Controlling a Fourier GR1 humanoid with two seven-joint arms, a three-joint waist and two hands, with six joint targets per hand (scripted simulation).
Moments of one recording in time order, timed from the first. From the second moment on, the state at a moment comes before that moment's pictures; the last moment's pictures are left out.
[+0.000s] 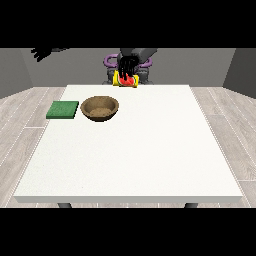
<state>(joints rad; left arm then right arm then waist) -0.88 0.00 -0.62 -0.61 -1.17 0.48 0.50 -0.29 -0.40 -0.39 -1.17 -0.34 0.30 0.01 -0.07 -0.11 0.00</state>
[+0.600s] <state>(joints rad) -0.91 0.00 -0.66 -0.64 -1.34 0.32 0.52 -0.31 -0.37 -0.36 -1.19 -0.35 0.28 0.02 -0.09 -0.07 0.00</state>
